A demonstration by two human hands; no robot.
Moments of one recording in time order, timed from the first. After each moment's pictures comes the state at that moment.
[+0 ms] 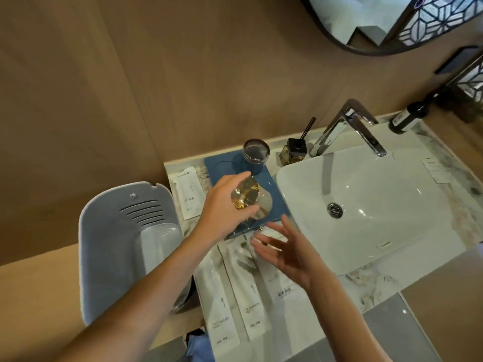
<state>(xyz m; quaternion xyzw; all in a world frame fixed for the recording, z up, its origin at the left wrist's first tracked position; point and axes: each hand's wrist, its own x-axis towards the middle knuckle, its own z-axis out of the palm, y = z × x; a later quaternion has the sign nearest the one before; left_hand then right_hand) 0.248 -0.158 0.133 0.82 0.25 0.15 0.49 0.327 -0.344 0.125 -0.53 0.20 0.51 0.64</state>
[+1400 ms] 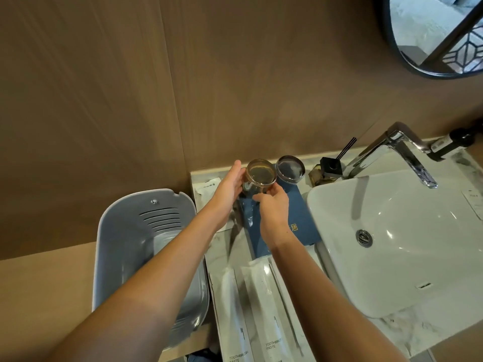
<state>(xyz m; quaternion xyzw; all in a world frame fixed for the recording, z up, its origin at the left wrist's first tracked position) 0.275 -0.067 0.113 0.51 0.36 0.08 0.78 0.338 -0.155 0.094 -0.75 -0.02 0.27 0.60</state>
